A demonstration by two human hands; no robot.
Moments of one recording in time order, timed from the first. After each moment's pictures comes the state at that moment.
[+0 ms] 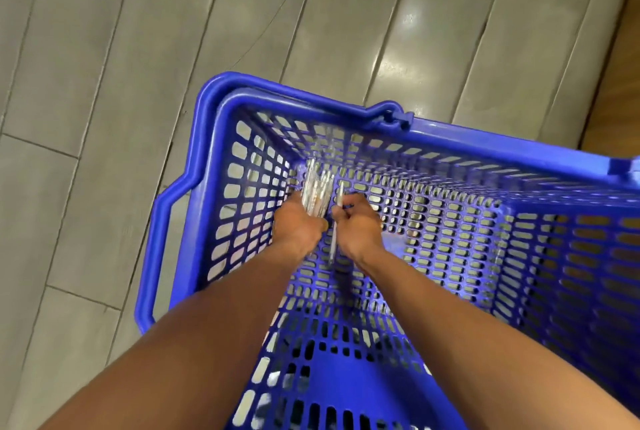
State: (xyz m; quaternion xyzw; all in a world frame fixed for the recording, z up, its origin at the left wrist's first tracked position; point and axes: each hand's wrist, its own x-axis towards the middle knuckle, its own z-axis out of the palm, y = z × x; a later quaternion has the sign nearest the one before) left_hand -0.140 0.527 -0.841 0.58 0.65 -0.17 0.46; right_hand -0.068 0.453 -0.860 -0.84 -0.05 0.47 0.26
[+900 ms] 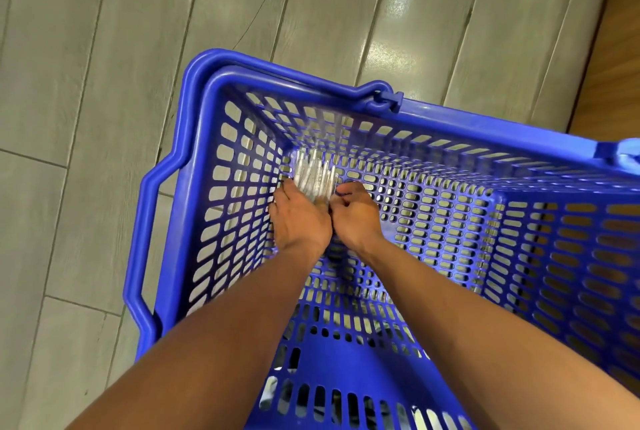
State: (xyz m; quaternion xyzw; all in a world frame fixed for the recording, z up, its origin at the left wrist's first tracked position) left_hand -0.116 0.513 -0.825 0.67 0.63 -0.18 0.34; right_hand -0.052 0.457 -0.852 -0.82 -0.04 0.48 0.31
